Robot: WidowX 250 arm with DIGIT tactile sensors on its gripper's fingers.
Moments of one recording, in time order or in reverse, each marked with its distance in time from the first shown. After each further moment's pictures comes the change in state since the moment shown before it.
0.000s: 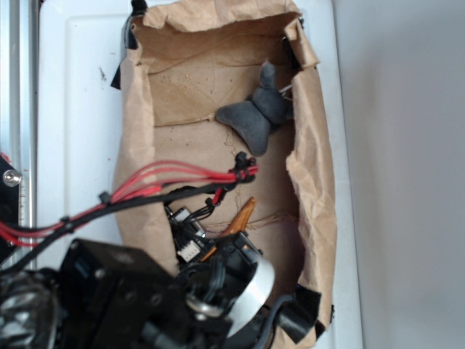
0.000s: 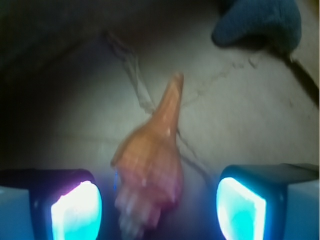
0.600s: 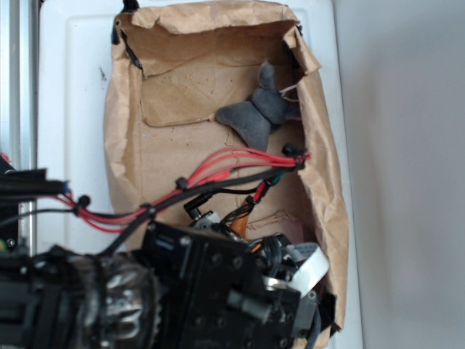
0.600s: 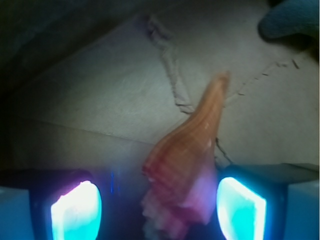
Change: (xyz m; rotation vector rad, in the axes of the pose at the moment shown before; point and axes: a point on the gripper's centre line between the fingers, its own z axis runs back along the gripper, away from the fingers) arm 0.017 -0.002 -0.020 0.028 0.092 -0.041
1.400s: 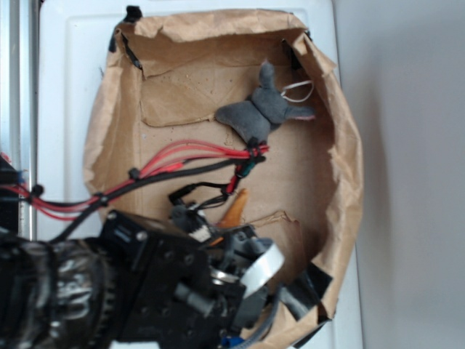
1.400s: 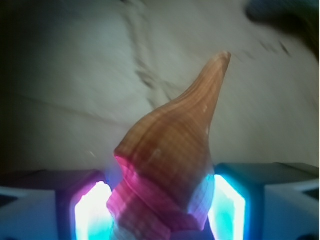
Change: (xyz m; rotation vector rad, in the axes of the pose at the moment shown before) arm -0.020 0.025 -0.004 0.031 -0.026 -0.034
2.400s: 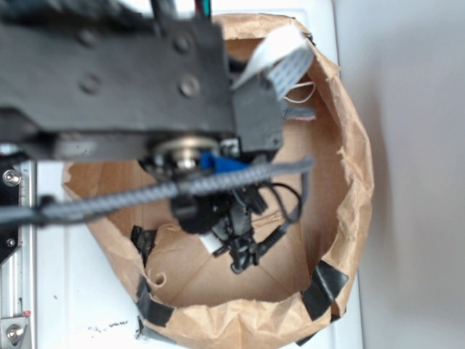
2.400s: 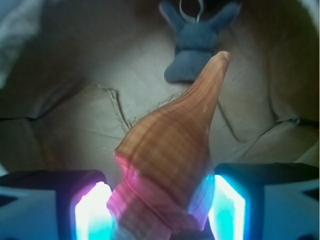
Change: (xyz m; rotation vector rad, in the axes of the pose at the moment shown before) arm 0.052 0.063 0.131 -0.093 0.016 0.049
